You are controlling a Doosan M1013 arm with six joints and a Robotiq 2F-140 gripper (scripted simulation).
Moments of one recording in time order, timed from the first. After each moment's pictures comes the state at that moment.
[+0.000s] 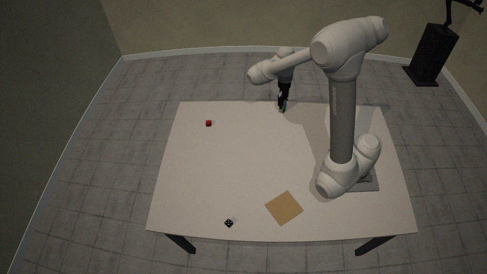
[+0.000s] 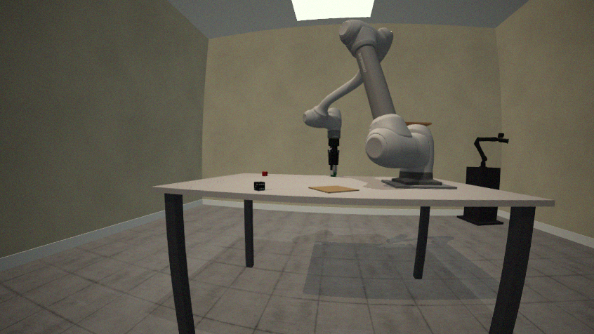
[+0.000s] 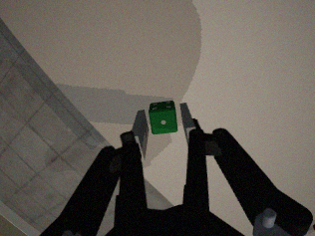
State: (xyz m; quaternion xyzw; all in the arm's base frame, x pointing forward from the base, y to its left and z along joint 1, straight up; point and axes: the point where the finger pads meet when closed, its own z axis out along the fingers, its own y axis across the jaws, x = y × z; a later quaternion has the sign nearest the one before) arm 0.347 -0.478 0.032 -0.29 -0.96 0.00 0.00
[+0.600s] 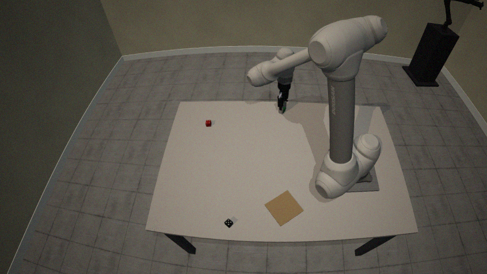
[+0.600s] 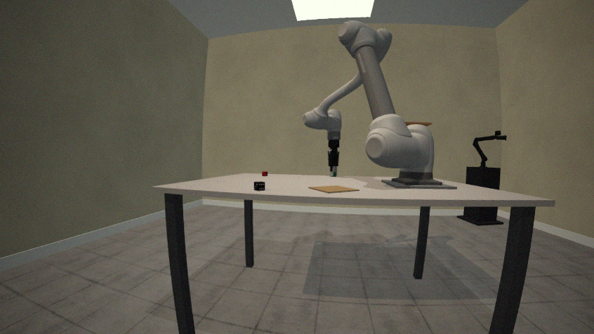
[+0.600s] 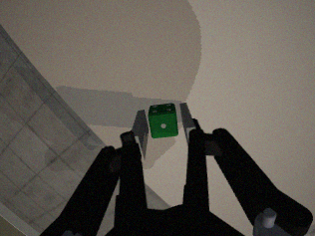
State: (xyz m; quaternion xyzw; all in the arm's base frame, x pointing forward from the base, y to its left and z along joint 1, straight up) arm 0.347 -0.477 0.022 -0.29 -0.96 0.00 0.00
